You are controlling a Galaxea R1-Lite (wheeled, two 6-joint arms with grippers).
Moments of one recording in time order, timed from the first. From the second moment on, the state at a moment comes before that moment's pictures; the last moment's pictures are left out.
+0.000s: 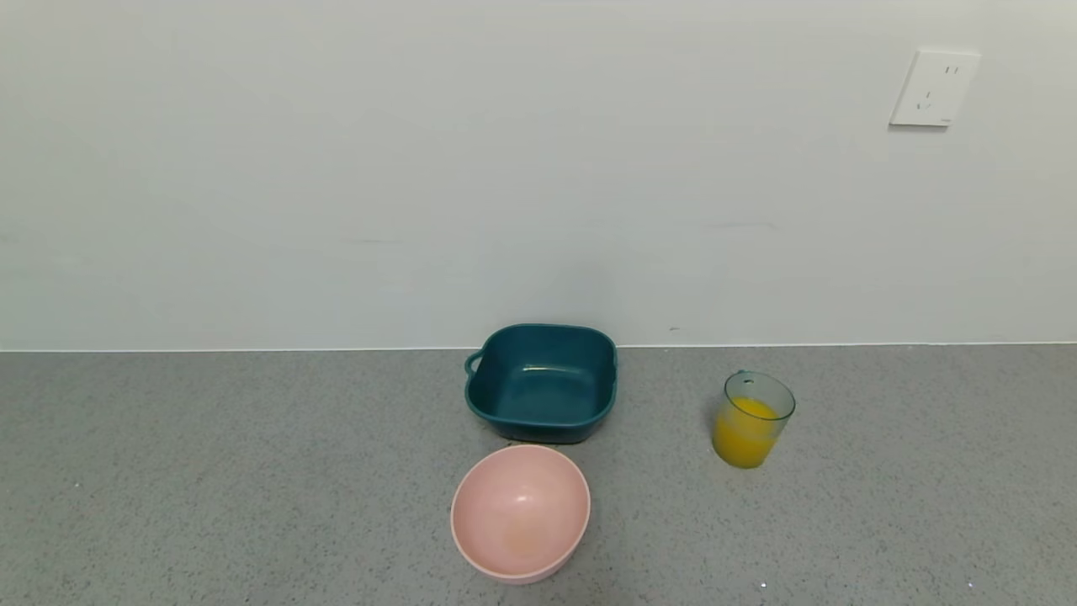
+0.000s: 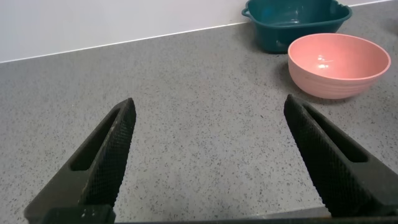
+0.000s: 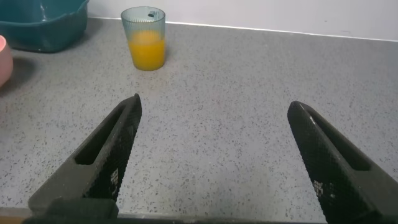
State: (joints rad) left arm 0.00 0.00 0.00 0.00 -0.05 0.09; right arm -0.01 0.00 0.00 0.01 0.01 -0.03
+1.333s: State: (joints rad) left arm 0.00 0.00 0.00 0.00 -0.05 0.09; right arm 0.09 0.83 -0.71 0.03 0.02 -0.09
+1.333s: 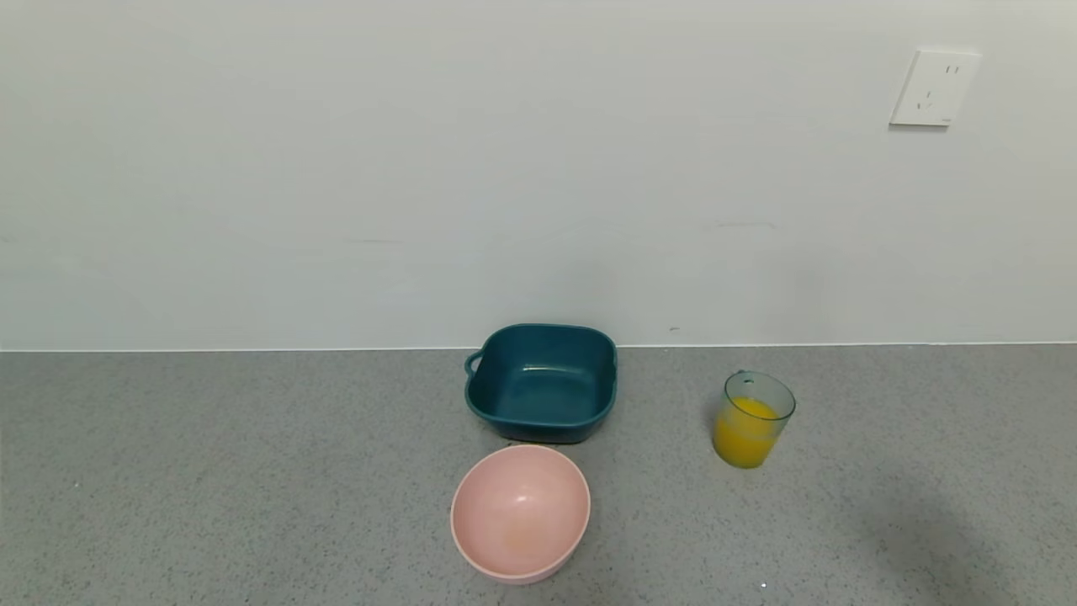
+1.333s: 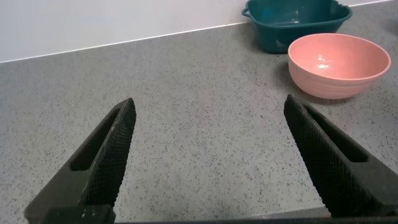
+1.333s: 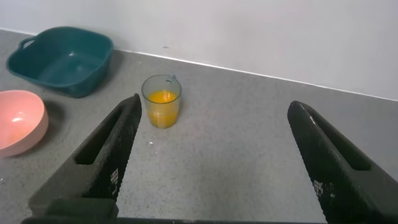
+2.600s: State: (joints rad) left arm 0.00 0.00 0.00 0.00 -0.05 0.09; right arm 0.43 1.76 -0.51 -0.65 -0.21 0.20
